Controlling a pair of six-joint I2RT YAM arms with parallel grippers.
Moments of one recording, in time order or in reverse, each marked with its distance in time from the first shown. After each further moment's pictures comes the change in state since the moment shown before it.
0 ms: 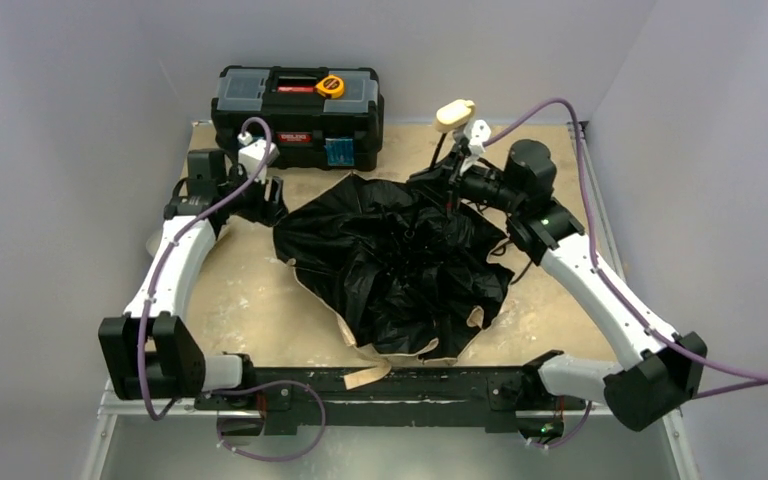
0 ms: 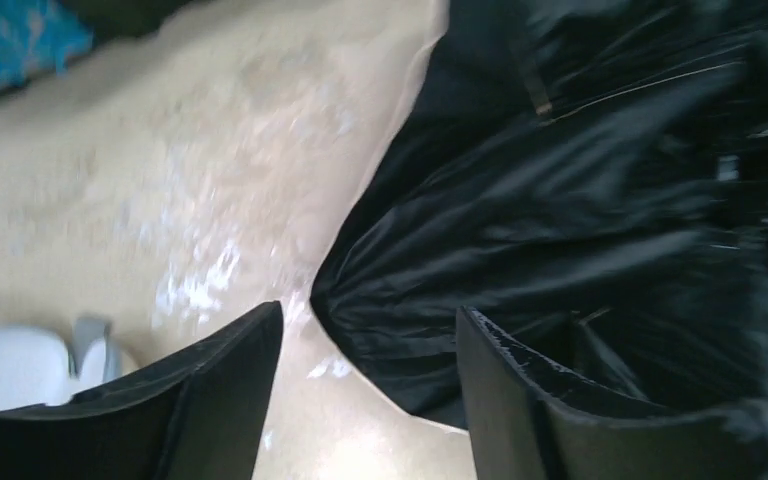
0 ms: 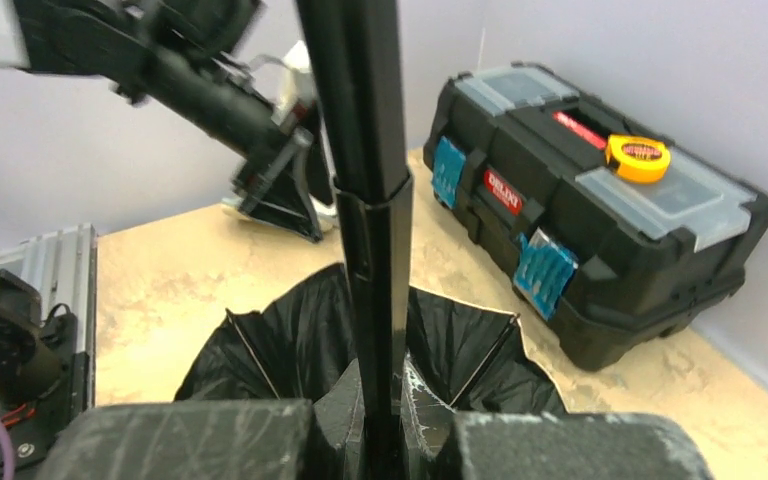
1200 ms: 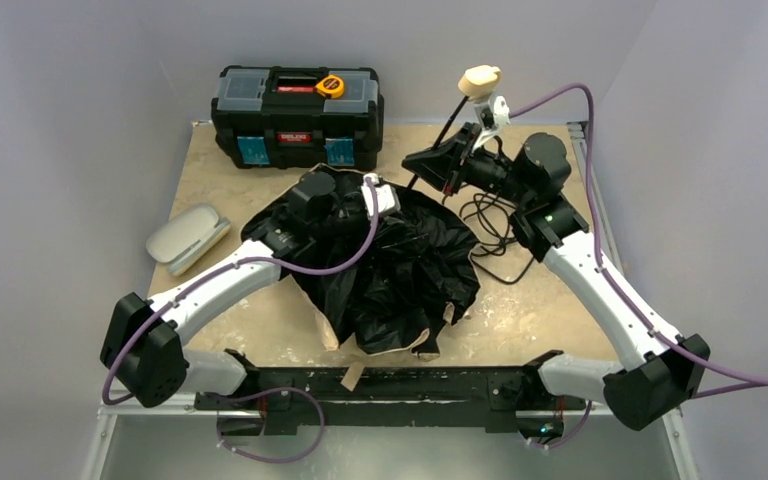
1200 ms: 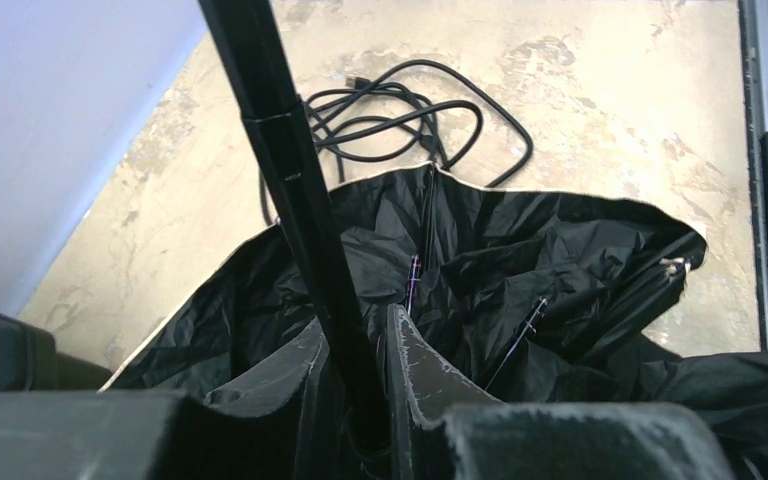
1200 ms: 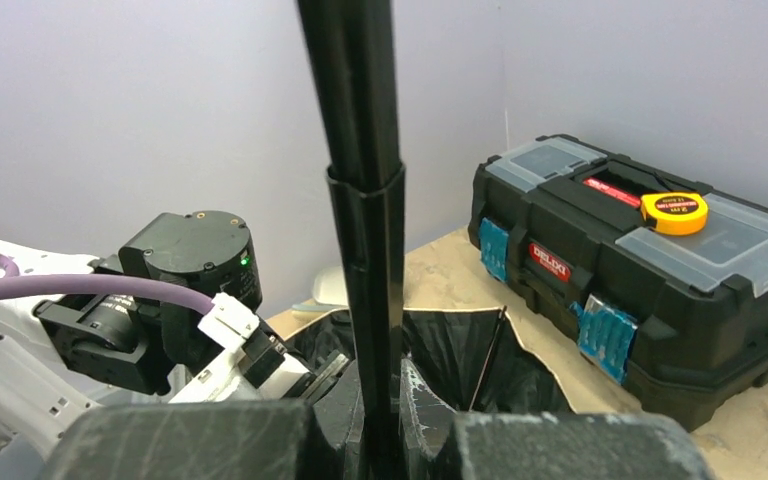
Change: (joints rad) left arm -0.705 -0.008 -0.111 0.603 0.122 0.083; right arm 0.011 0.016 0.037 0.190 0.023 0.363
